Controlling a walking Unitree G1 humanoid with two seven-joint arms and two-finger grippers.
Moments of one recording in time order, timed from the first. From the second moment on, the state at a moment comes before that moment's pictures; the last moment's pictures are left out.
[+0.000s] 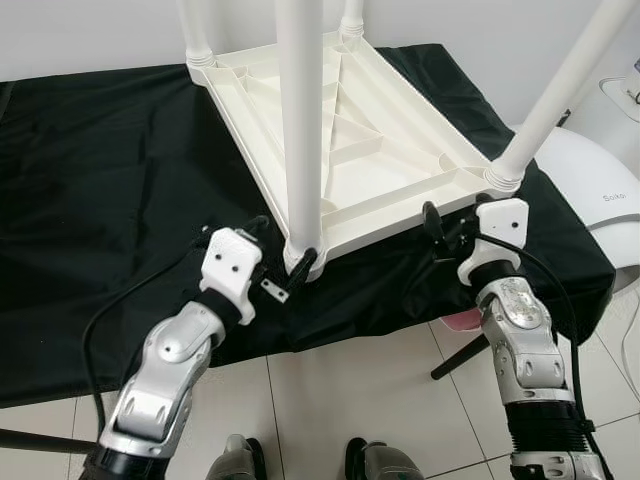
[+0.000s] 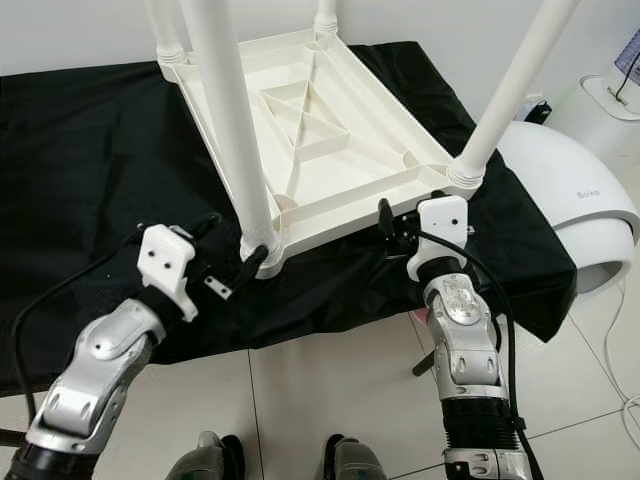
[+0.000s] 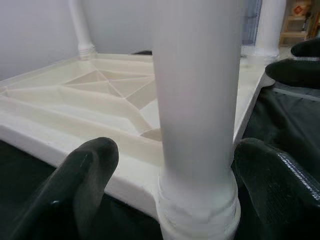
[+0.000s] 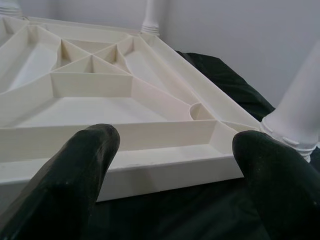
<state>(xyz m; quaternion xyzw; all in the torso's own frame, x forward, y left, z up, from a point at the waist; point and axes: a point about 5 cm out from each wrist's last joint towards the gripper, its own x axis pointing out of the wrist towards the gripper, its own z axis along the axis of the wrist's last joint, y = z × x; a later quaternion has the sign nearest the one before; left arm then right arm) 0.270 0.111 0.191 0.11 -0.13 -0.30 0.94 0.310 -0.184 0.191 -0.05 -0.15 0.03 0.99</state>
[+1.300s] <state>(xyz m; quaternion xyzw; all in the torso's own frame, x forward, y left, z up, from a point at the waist) 0.280 0.118 0.195 0.03 -0.09 -0.10 0.99 0.311 -0.182 0.193 -0.04 -0.15 0.03 0.99</state>
